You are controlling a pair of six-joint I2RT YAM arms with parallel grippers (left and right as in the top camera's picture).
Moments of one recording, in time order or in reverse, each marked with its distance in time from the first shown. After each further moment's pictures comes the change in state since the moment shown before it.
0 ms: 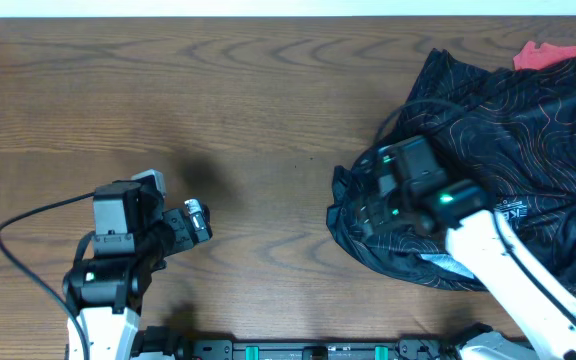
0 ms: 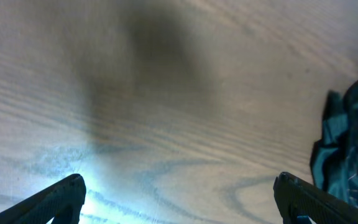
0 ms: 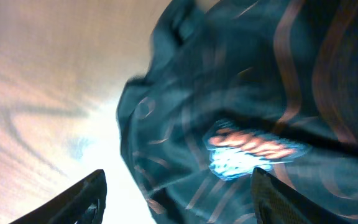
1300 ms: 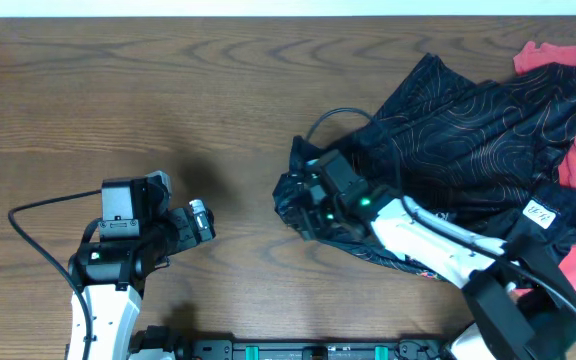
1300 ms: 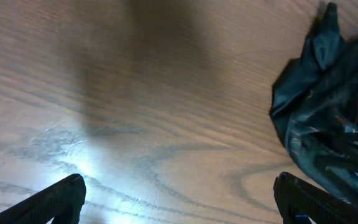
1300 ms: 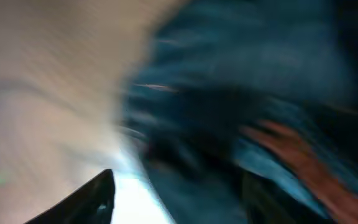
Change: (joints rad) left arm 0.000 0.100 0.002 -0.018 0.027 0.000; right arm 0.215 0.329 -0.018 0.424 -0.106 0.149
